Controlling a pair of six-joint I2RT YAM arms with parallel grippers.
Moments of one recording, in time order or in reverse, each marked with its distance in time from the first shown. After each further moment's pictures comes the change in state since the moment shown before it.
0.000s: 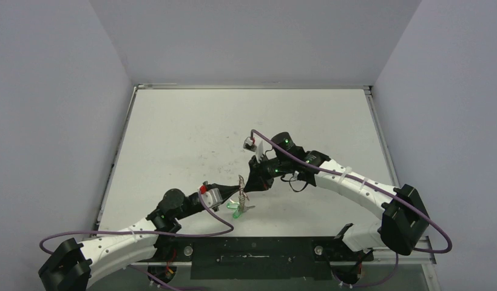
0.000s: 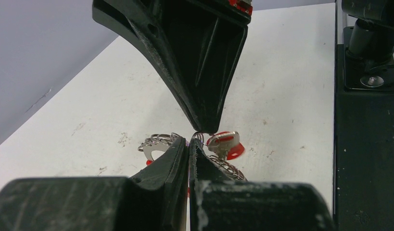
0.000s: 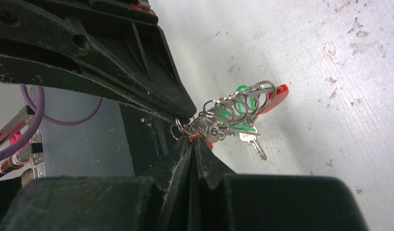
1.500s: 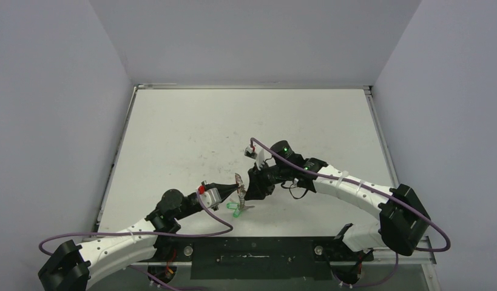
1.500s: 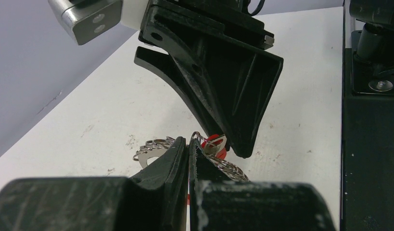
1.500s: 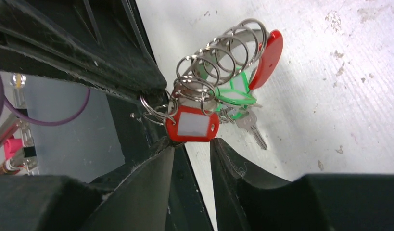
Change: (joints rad) left arm 0.000 -0.024 0.000 0.000 -0.018 0.011; right arm 0.012 -0.006 -0.108 0.087 0.048 0.053
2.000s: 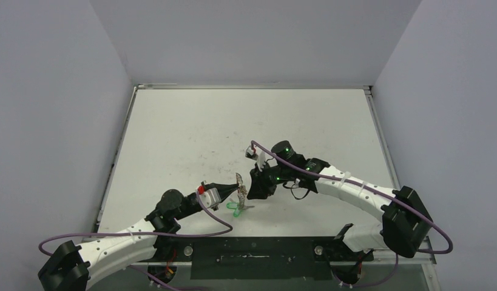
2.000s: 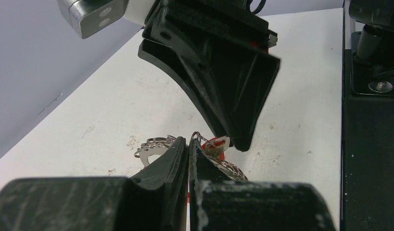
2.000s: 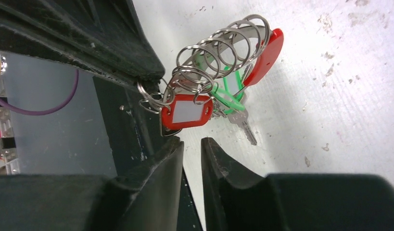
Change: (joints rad) left arm 0.000 -0.008 0.000 -0.003 0.000 0.000; right arm 0.003 -0.008 0.004 -0.058 0.013 -0.084
